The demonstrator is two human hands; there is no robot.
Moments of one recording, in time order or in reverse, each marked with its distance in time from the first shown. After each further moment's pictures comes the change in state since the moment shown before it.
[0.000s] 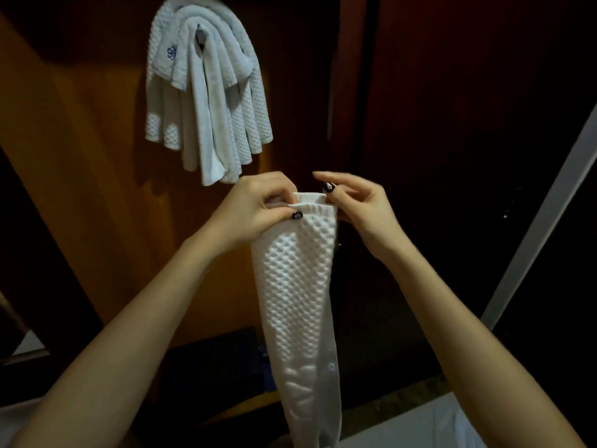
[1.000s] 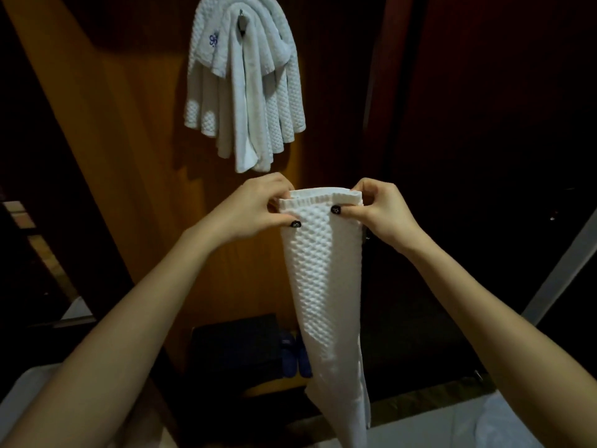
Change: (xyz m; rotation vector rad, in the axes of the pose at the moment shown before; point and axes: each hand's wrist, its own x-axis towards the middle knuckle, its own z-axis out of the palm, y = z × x) left_hand -0.033 -0.032 -0.025 0.126 -0.175 -0.168; right_hand 0.013 0.028 0.013 -0.416 -0.028 0.047
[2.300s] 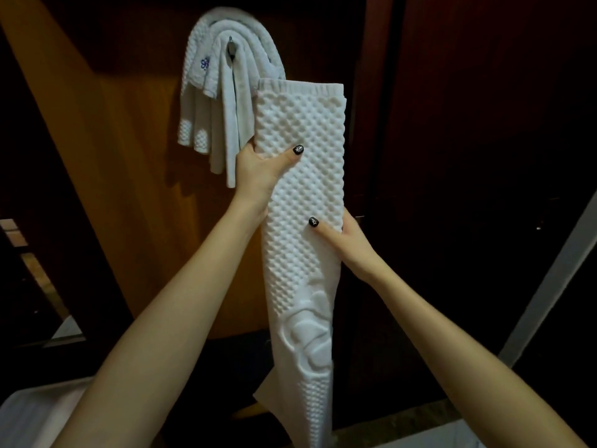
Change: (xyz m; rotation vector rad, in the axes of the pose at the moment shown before) left_hand 0.059 0.039 0.008 -1.050 0.634 -0.286; right_hand -0.013 0.018 0.027 0.497 -0.149 -0.056
